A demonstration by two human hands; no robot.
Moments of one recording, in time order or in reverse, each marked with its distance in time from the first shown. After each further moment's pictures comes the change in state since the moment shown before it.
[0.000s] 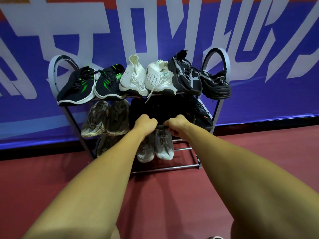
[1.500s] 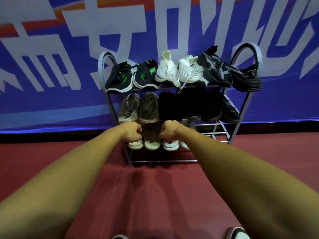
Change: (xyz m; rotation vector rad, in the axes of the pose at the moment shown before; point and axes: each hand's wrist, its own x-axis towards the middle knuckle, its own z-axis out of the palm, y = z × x) left_hand -0.036 -0.105 -0.132 0.864 -0.235 0.155; right_hand -0.066 -0.006 0.099 -0.968 -0.301 -0.409
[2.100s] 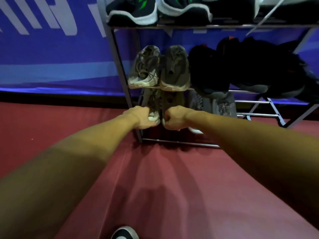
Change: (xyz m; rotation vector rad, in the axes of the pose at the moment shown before) left_hand 0.108 -0.073 0.110 -0.044 -0.024 -0.160; right_hand 0.119 -0.012 0.095 -0.236 -0.222 -0.138
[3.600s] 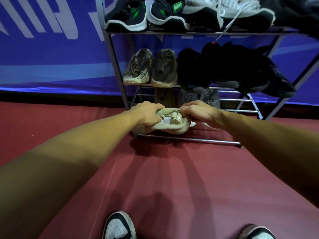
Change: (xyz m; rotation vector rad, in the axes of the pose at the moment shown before) left_hand -0.044 0.047 -0.009 -0.003 0.072 0.226; right_hand -0.080 0.067 0.006 0.912 0.177 0.054
